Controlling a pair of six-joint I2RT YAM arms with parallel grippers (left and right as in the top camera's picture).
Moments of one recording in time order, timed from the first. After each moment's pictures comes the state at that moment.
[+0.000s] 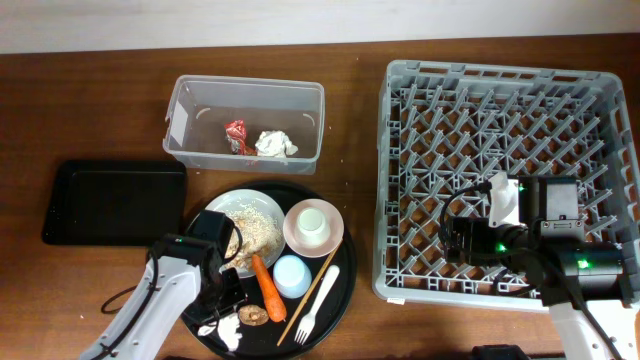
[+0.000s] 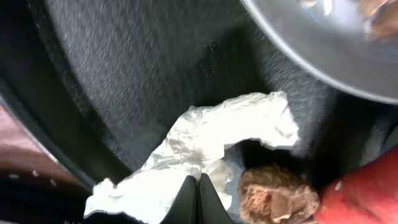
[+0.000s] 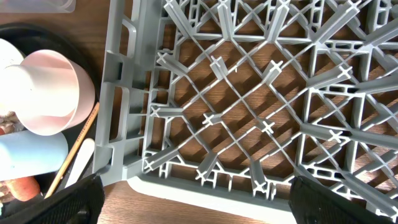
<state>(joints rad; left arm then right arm) -0.22 1.31 0.65 -1.07 0.06 -0.62 -0.01 0.97 1.00 -1.14 -0.21 0.08</state>
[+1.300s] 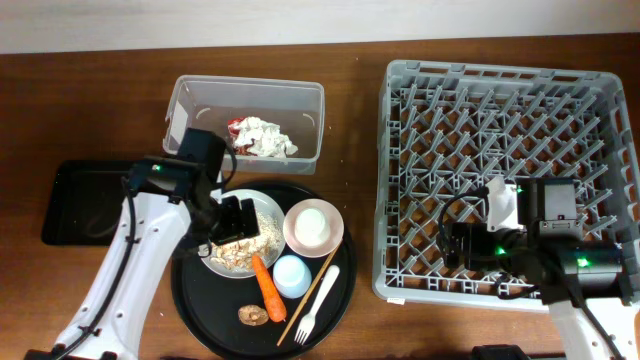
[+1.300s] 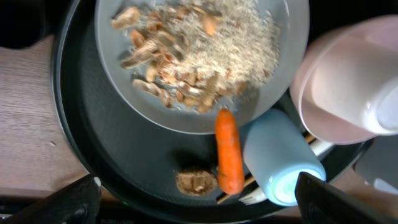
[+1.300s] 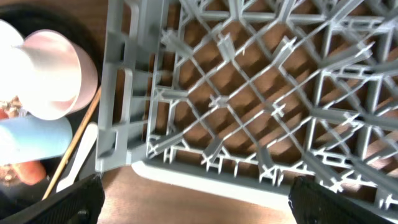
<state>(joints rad) -0.19 1.46 1.24 -1.32 0.07 -0.42 -0.01 0.98 1.00 -1.20 -0.24 0.07</state>
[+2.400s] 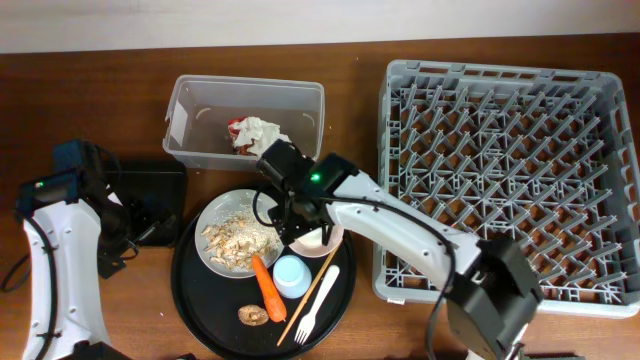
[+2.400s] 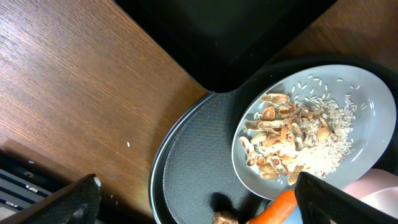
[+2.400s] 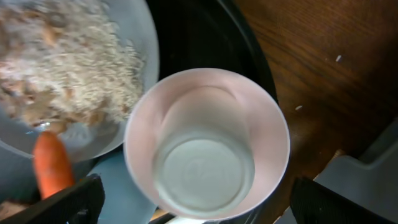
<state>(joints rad) 0.33 1.46 1.24 -1.30 0.04 -0.42 0.82 1.92 1.59 -1.04 0.05 0.37</state>
